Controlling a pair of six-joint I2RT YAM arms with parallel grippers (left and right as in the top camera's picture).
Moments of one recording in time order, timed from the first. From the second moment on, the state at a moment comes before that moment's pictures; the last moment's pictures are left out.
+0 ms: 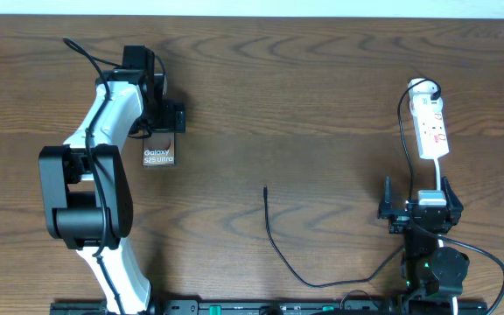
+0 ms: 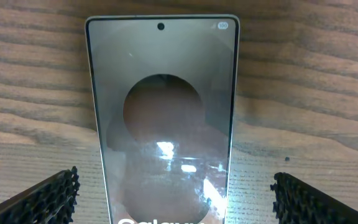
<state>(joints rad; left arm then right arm) 0.00 2.03 1.48 -0.83 0.02 -0.04 -0.07 0.01 0.01 -0.07 0.00 -0.19</state>
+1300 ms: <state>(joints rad) 0.00 2.08 1.48 -0.81 -0.03 -0.07 -0.07 0.01 0.01 -0.07 0.00 -0.19</state>
